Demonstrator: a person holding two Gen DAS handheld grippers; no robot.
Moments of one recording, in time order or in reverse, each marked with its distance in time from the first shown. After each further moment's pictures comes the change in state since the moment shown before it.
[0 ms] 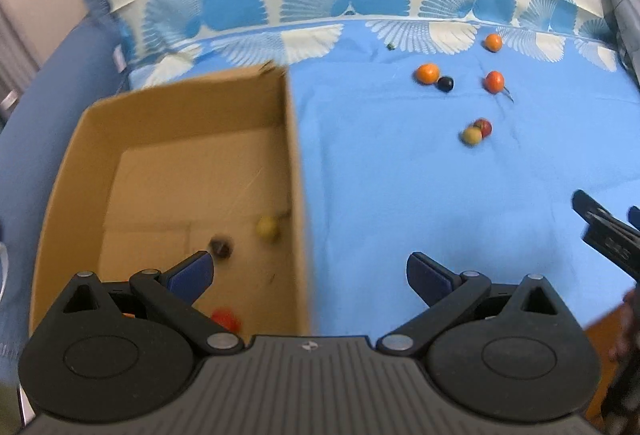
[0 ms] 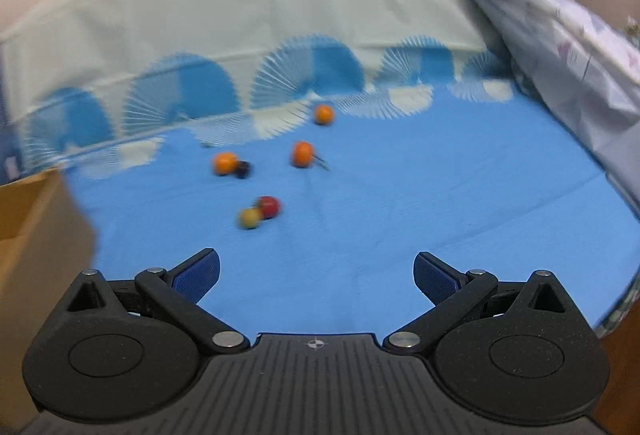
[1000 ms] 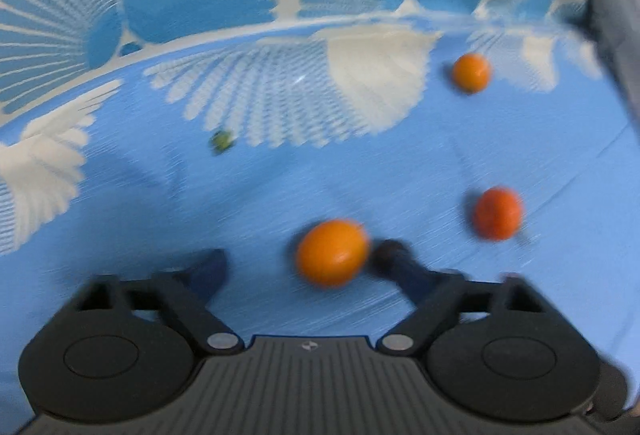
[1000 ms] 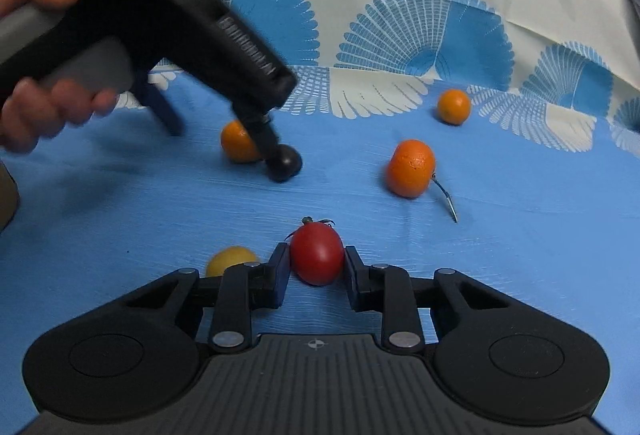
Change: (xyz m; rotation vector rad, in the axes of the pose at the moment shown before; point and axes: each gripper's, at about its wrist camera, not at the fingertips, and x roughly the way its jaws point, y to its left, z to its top) left arm 0.289 -0.132 0.232 0.152 0.074 -0.362; right arm 0.240 0.047 0.026 -0.309 0.011 0.224
